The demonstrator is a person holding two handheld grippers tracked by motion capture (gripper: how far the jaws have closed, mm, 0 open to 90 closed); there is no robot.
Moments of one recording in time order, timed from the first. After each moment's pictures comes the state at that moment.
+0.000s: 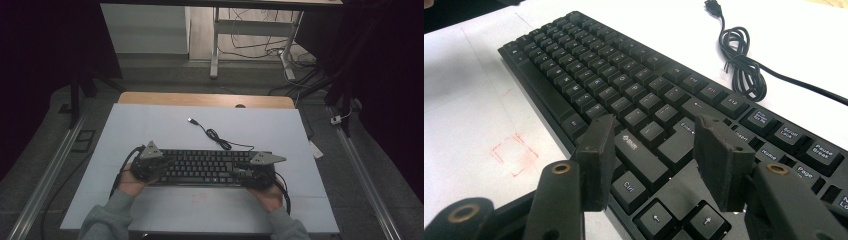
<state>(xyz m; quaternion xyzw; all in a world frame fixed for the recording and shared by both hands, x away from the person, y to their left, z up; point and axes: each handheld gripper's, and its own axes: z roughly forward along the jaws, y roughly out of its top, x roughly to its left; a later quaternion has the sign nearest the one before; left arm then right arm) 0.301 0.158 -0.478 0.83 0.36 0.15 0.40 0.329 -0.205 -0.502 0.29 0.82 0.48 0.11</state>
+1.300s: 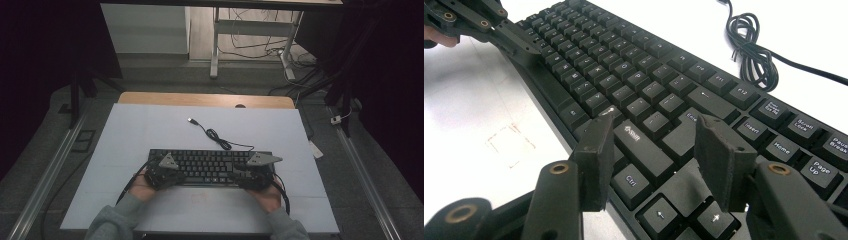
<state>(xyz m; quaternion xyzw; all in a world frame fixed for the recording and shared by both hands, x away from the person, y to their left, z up) 0.306 0.132 -0.516 0.89 0.31 0.08 0.34 0.330 -0.200 -0.507 0.29 0.83 0.46 0.11</state>
